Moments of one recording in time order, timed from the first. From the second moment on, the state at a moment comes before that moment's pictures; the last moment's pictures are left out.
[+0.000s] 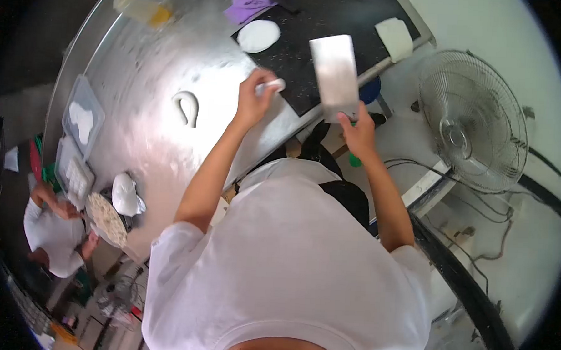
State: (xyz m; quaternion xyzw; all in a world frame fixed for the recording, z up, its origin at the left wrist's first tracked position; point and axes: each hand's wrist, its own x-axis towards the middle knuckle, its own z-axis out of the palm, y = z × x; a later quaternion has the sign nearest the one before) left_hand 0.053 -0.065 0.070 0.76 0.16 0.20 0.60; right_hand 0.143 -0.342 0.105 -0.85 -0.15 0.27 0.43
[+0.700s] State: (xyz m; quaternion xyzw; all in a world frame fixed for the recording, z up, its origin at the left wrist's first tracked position) left_hand 0.243 -0.169 0.006 0.99 -0.02 0.02 0.15; right_hand 0.289 -0.445 0.074 -0.75 0.02 0.17 0.64
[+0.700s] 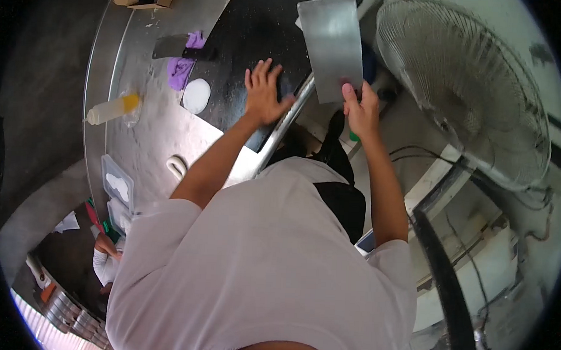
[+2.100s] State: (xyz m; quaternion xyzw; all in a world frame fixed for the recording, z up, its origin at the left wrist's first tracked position) left_hand 0.212 -0.143 0.006 0.97 -0.04 0.09 0.23; right_hand 0.189 -0.363 0.030 -0.85 -0.14 0.31 0.40
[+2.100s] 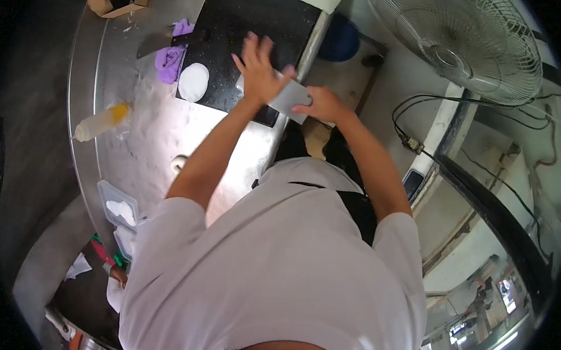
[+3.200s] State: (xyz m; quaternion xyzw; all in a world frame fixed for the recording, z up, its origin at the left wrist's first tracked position) left_hand 0.247 -0.128 0.010 0.94 -0.31 -0.09 0.11; right_hand 0.161 -0.337 0.018 -0.92 -0.14 0.18 0.33
